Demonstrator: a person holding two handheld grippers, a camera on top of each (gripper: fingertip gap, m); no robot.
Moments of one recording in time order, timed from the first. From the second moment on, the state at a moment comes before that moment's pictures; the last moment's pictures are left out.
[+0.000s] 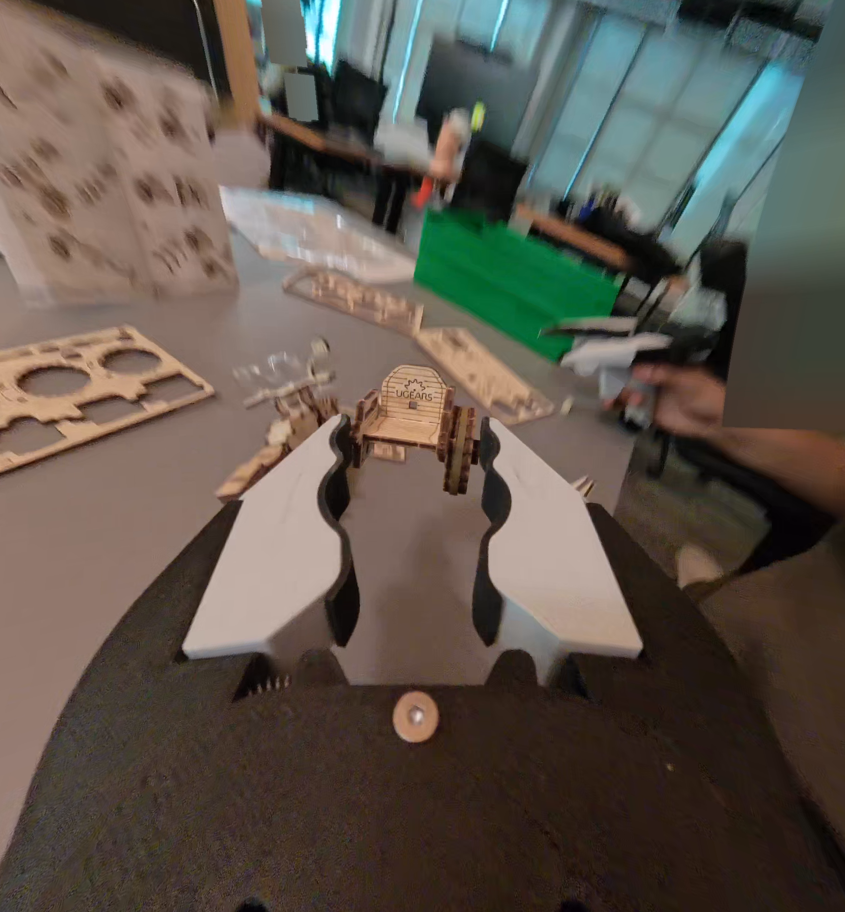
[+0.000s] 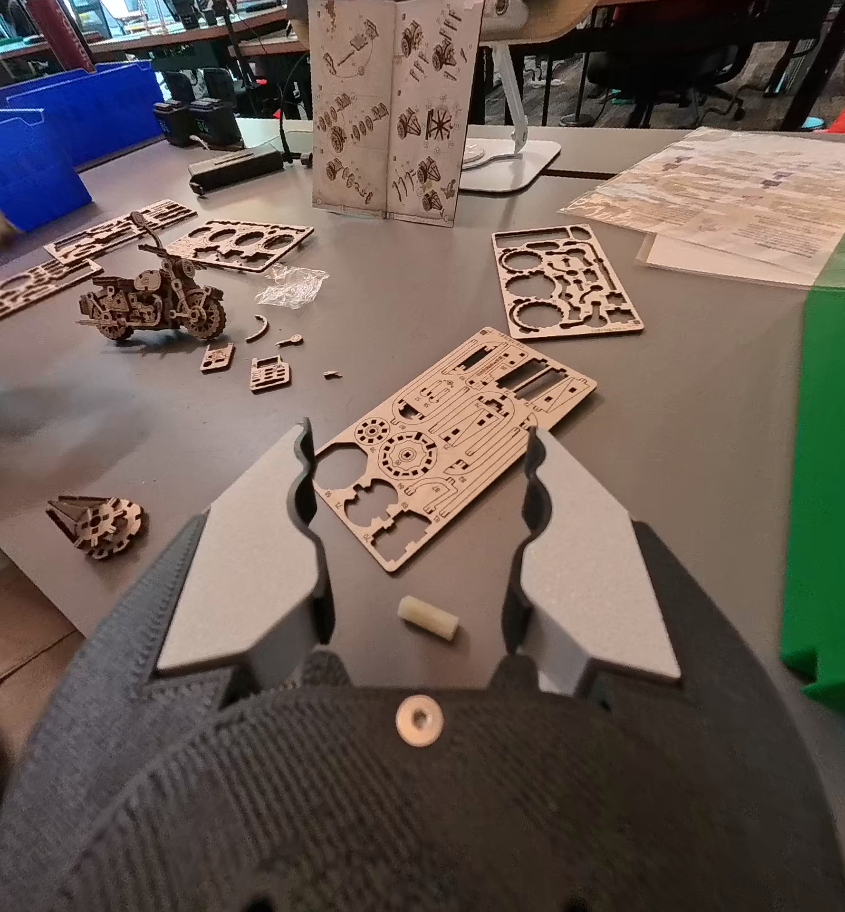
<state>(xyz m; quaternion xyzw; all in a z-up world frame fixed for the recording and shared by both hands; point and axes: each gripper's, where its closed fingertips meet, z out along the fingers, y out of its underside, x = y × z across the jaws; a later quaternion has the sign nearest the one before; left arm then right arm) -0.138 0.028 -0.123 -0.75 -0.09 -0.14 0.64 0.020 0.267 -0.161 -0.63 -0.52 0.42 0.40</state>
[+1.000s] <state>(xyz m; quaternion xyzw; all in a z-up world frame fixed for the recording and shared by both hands) -0.076 0.060 -0.200 -0.88 -0.03 -0.14 0.45 0.022 0.262 -0.157 -0.62 -0.52 0.44 0.39</state>
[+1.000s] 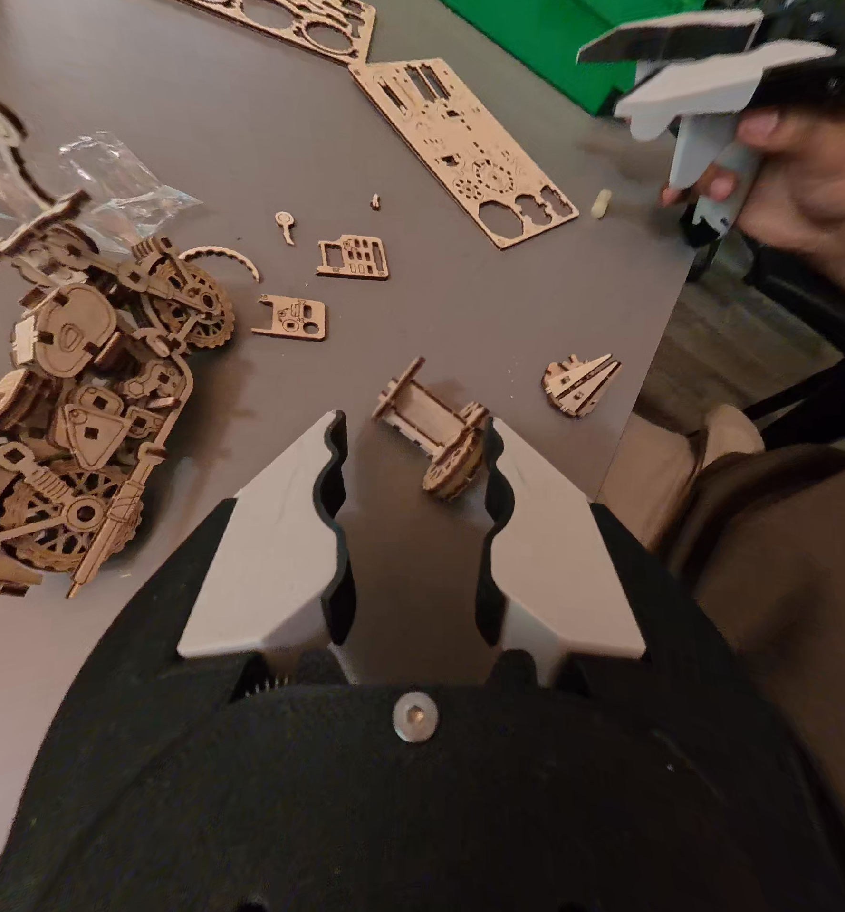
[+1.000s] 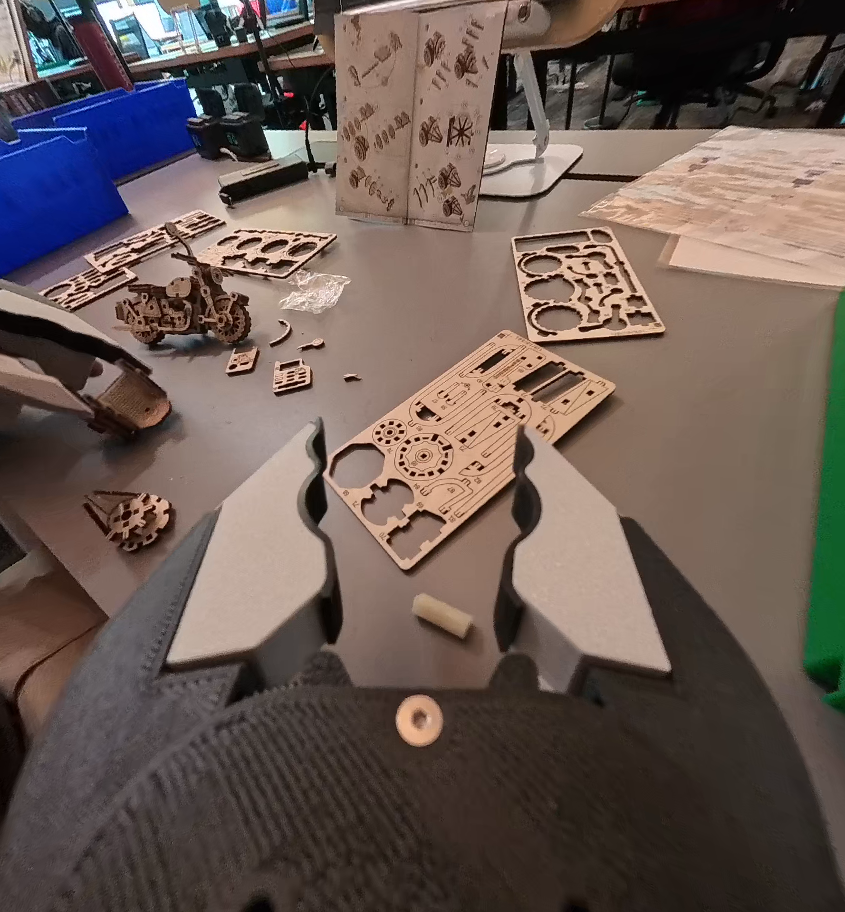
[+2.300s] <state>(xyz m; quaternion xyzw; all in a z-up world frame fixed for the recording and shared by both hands) -0.049 0.060 -0.200 -0.90 0.25 -0.07 0.34 0.027 0.271 -0.128 -0.61 -0.45 0.52 0.40</state>
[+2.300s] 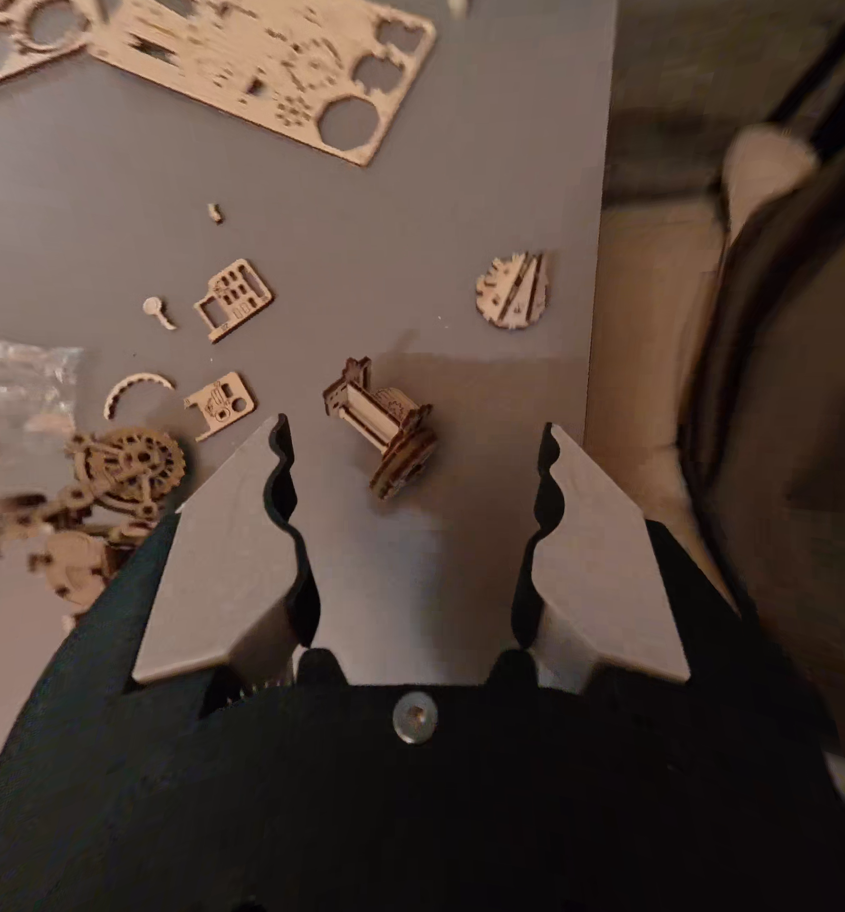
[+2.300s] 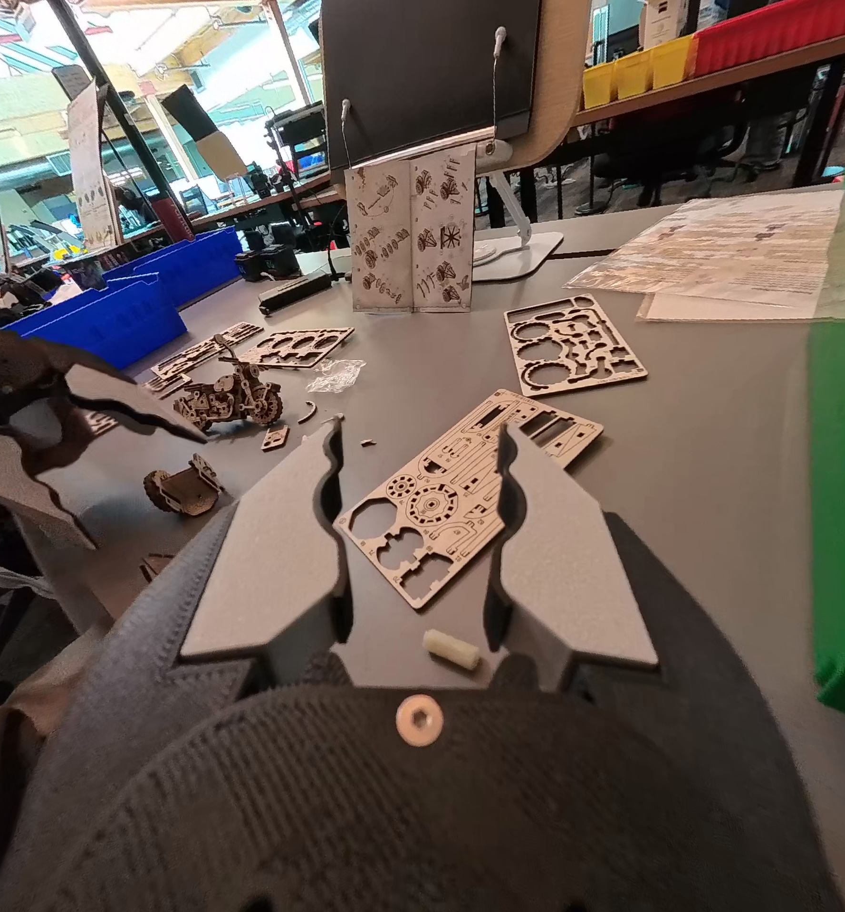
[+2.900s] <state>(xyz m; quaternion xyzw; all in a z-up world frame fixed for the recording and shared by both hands) -0.069 0.059 -0.214 -0.88 0.47 0.02 -0.04 0.034 0.266 -0.126 -0.61 -0.44 0.53 0.39</state>
